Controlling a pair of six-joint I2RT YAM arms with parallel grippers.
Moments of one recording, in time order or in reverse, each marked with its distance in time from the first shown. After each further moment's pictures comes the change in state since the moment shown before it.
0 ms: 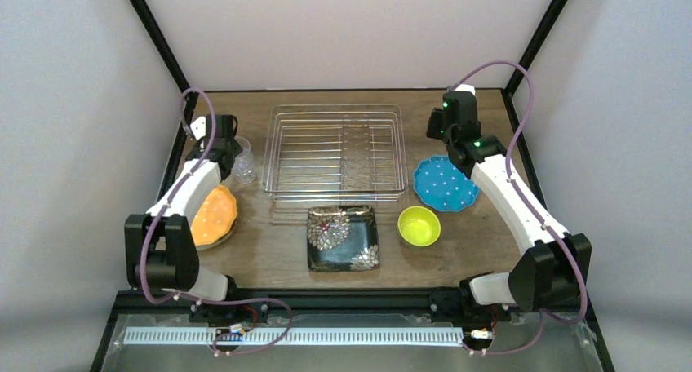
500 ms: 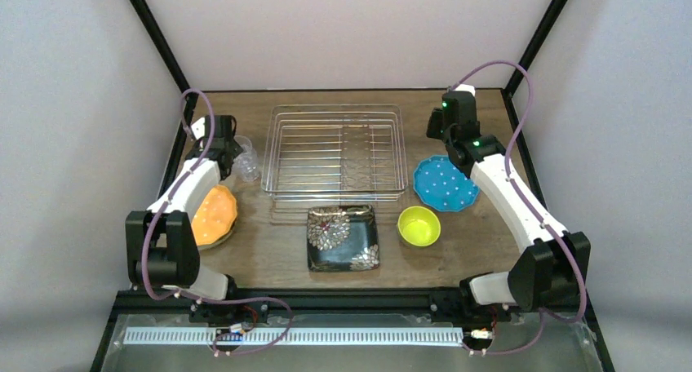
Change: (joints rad) left arm 0.015 0.029 0.000 0.009 0.049 0.007; right arm 0.000 0.007 0.000 0.000 0.016 0.000
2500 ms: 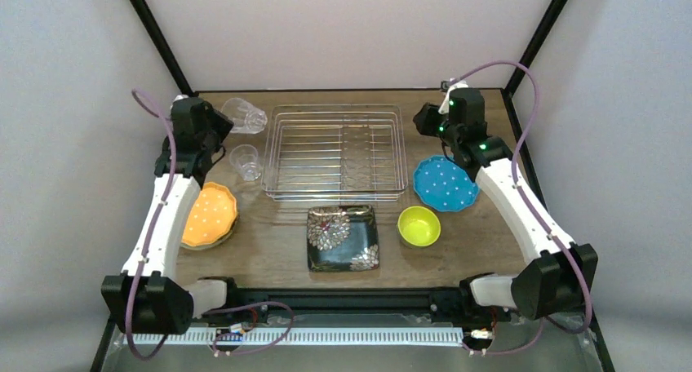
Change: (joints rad) left arm 0.003 -0.271 0.148 -0.102 0.246 -0.176; right arm 0.000 -0.045 0.010 0.045 -0.277 0.049
